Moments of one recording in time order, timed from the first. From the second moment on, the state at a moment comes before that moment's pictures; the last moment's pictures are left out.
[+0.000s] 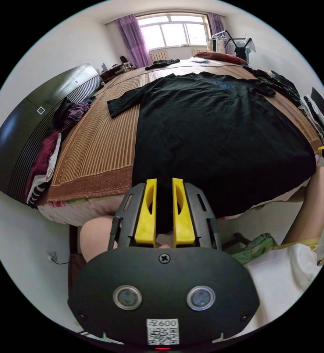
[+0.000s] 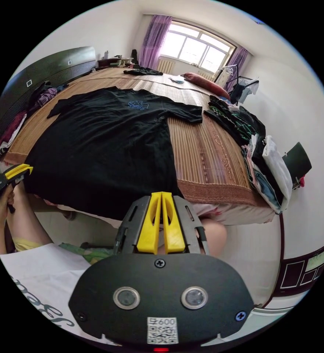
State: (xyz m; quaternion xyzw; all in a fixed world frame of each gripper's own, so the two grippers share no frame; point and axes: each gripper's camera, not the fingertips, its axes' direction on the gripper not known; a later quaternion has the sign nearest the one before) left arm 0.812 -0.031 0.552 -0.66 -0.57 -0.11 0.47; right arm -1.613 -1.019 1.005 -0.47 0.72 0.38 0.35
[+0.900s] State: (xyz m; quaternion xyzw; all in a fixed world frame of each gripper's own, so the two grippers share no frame) left arm 0.818 -0.040 0.561 -0.66 -0.58 -0.11 0.47; right arm -1.625 -1.012 1.147 -0.41 0.81 0.27 0.31
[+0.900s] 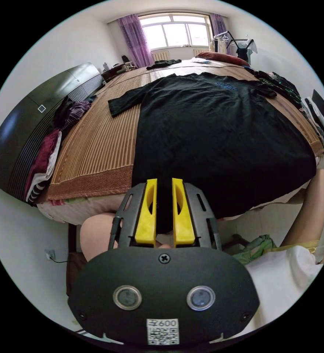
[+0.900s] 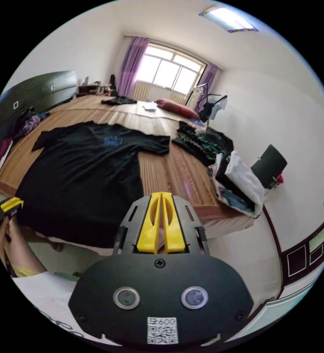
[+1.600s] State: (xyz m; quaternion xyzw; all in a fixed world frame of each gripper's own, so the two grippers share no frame) left arm 0.825 -0.053 0.557 -0.65 -0.58 -0.13 0.48; right arm -1.627 -1.091 1.292 -0.32 0.92 0.09 0.19
